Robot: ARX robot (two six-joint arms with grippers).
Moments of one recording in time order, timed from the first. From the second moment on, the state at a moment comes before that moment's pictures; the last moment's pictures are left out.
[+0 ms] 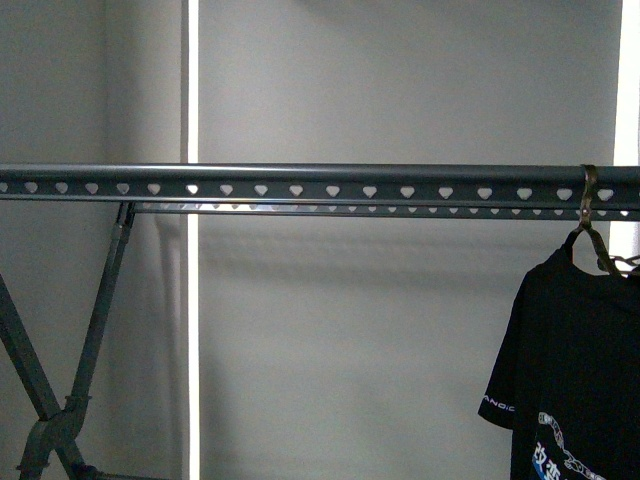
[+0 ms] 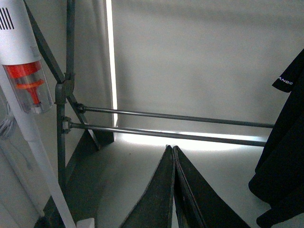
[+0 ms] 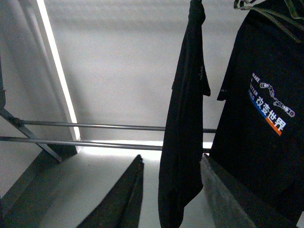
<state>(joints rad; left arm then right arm) 0.00 0.47 0.02 0.46 0.00 0.00 0.00 0.00 0.01 0.00 0.00 0.00</state>
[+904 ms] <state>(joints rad) 0.00 0.01 0.02 0.01 0.00 0.00 0.00 0.00 0.01 0.00 0.00 0.00</state>
